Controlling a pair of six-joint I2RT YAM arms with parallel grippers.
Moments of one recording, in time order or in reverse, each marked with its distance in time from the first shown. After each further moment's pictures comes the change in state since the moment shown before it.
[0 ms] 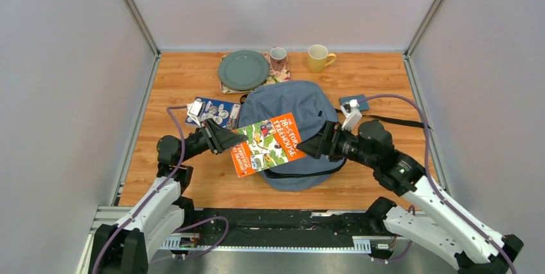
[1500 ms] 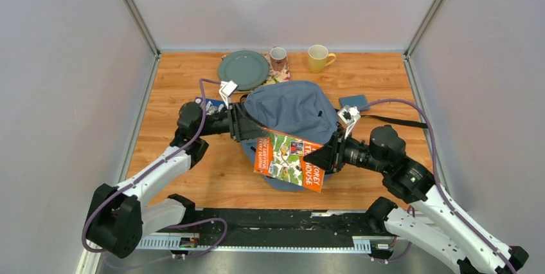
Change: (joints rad) left arm -0.223 0.294 0.319 -0.012 0.199 0.043; right arm -0.005 -0.098 0.010 0.035 -0.245 -0.282
